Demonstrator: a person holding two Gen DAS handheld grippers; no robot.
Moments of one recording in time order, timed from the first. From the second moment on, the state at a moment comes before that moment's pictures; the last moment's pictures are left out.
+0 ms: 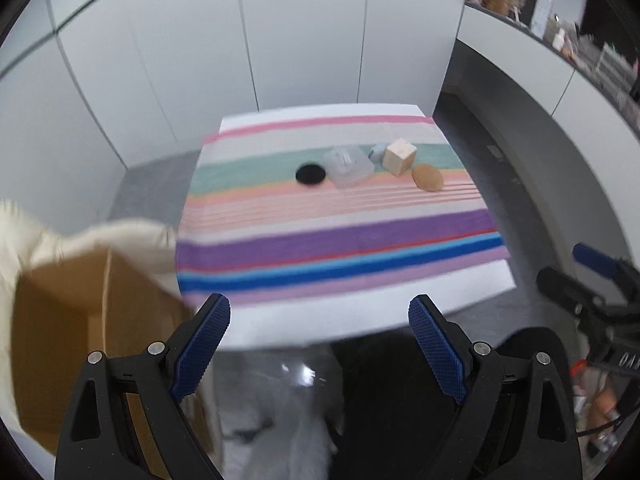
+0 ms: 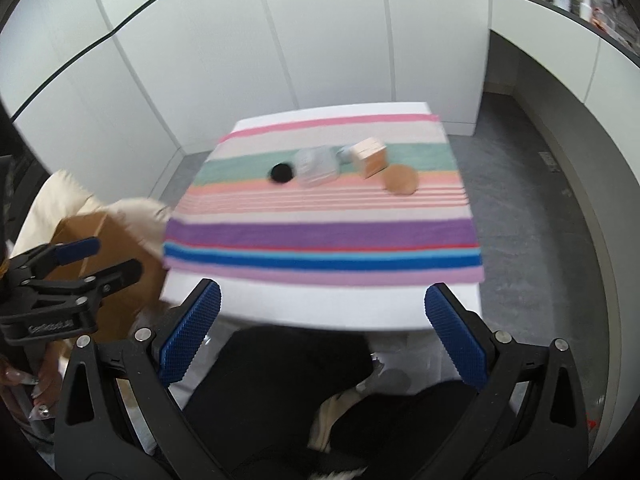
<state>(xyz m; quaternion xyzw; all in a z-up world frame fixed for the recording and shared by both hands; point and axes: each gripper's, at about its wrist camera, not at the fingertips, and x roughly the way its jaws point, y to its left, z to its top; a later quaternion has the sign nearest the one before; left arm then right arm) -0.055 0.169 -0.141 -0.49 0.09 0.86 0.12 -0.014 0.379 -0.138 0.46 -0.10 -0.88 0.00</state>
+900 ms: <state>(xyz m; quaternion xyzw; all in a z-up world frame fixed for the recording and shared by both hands) -0.325 0.221 -0.366 -0.53 0.10 0.84 0.11 -0.238 0.476 -0.345 0.51 -0.08 -0.86 -0.07</state>
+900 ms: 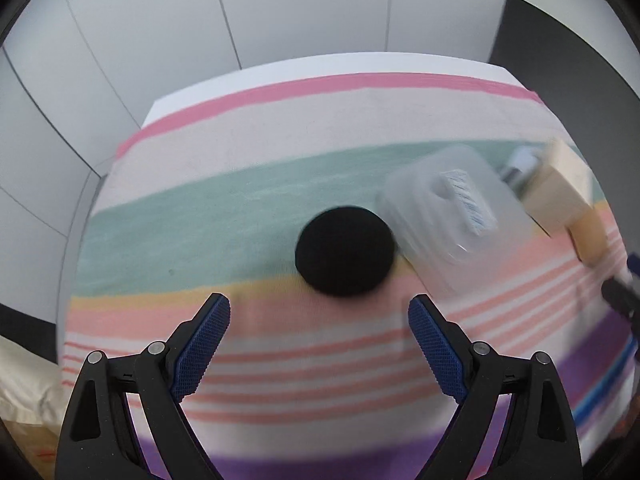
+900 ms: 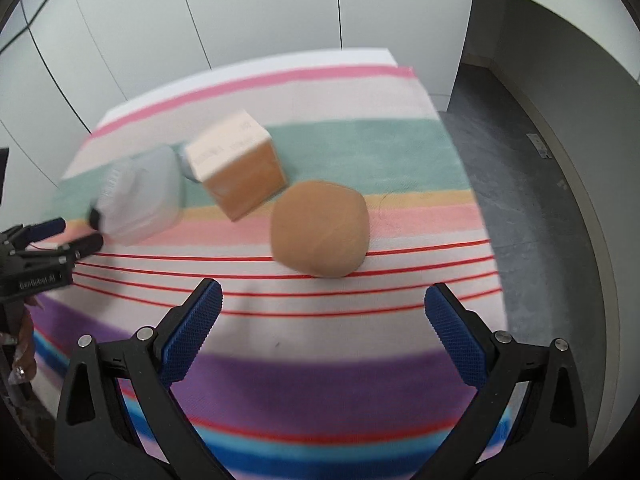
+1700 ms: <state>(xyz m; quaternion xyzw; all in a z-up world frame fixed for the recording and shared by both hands) -0.335 0.232 -0.338 -0.49 0.08 0.86 0.11 -0.257 0.454 -0.331 0.47 -0.02 -0.88 -0.07</state>
